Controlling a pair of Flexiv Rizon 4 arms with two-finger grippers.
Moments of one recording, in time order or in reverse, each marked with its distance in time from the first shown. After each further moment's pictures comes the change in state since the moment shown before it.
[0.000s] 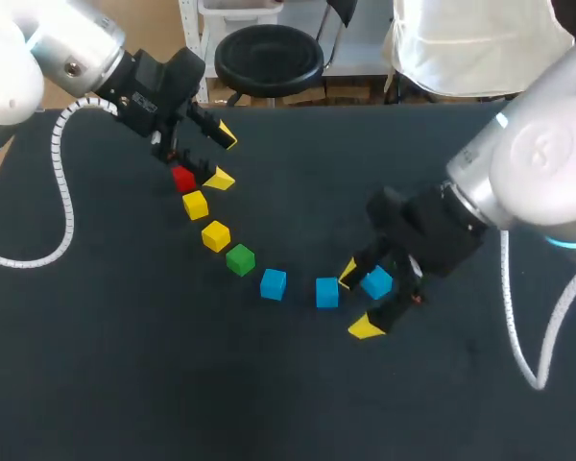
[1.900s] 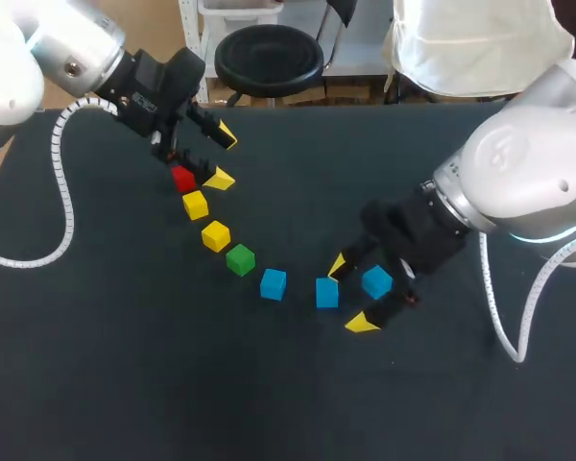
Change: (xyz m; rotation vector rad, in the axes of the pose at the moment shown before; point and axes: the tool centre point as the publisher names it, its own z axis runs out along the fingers) left arm 0.000 0.000 0.000 0.000 0.000 0.000; right arm 0.013 -0.045 0.022 0.007 -0.022 -0.161
